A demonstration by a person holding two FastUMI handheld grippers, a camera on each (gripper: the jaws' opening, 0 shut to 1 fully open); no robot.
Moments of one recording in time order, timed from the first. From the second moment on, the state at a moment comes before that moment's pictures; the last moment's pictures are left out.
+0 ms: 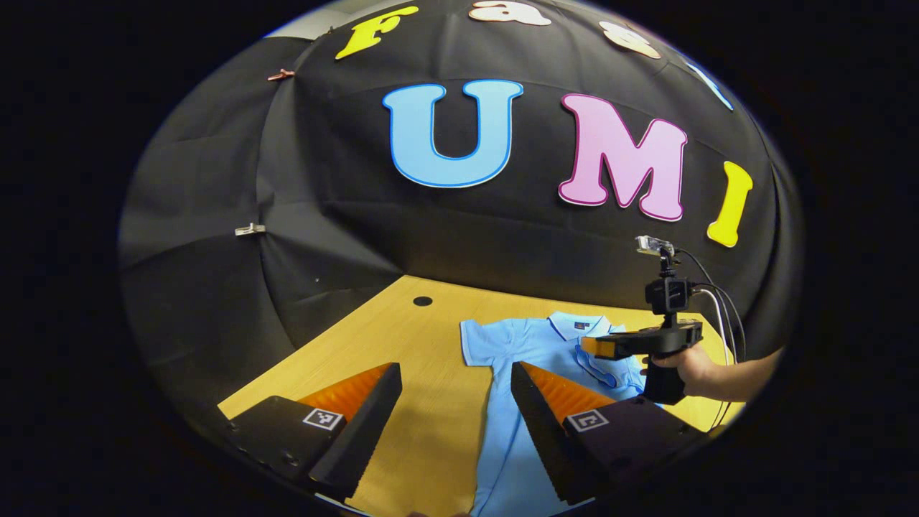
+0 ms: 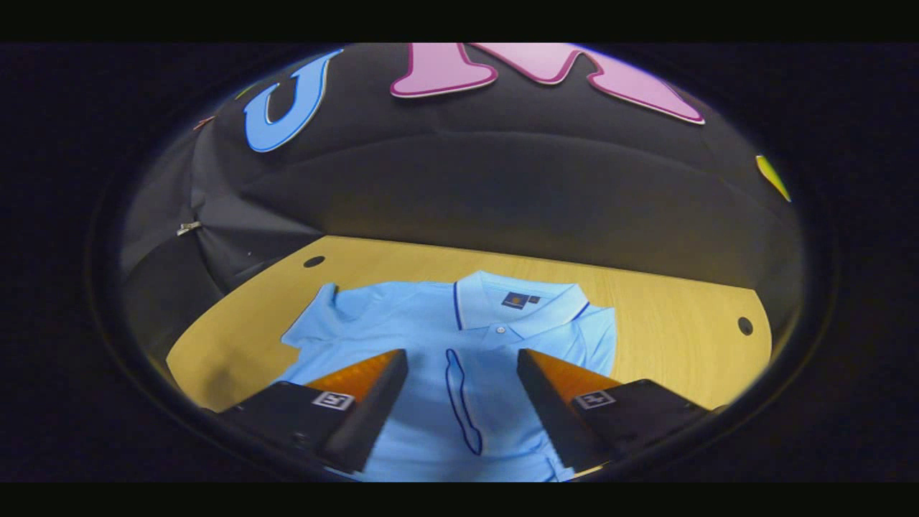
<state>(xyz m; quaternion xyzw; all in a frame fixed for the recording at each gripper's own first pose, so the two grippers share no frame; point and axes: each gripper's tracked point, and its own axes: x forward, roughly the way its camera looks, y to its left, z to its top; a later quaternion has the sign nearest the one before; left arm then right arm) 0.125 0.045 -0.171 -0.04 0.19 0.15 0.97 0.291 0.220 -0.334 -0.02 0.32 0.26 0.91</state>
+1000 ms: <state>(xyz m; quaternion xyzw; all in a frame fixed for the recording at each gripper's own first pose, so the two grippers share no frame) 0.370 0.101 -0.337 -0.01 0.31 0.09 0.95 0.243 -0.011 -0.264 0.02 0.31 0.12 0.94</state>
